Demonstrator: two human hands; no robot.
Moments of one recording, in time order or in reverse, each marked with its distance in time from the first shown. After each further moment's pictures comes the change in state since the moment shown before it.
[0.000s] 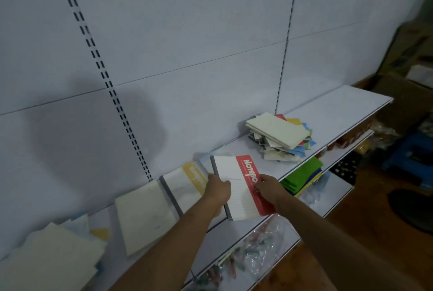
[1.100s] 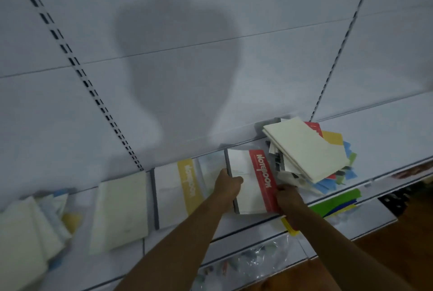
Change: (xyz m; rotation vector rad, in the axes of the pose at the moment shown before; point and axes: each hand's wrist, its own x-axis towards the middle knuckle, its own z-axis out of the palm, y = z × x) left_hand 0.133 0.020 0.081 -0.150 0.157 -0.167; right_hand 0.173 0.016 -0.056 -0.111 -0.042 0.067
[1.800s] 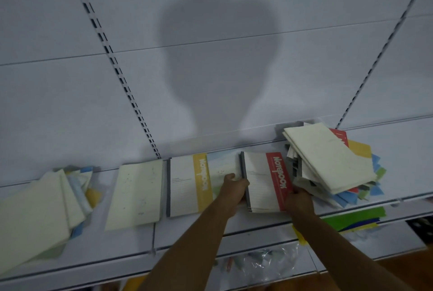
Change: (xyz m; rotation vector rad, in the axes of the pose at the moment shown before) left_hand -0.002 -0.022 -0.009 -0.314 -0.011 -0.170; right_hand 0.006 -0.002 0.014 0.023 0.090 -0.139
